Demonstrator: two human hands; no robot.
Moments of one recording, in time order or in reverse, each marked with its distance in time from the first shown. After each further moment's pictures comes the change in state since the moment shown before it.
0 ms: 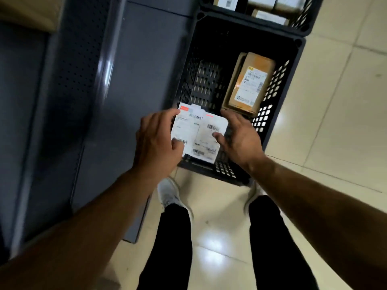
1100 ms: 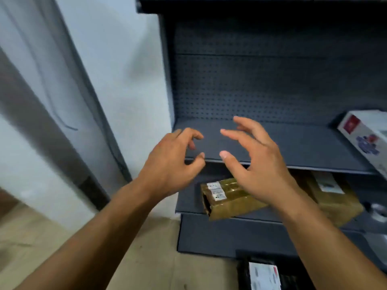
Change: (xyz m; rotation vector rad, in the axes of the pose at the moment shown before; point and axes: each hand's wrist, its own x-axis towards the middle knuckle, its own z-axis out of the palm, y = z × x) left_hand -0.600 0.282 -0.541 0.052 1.089 -0.671; right_hand -0.533 -0.574 -0.349 0.063 -0.253 -1.670
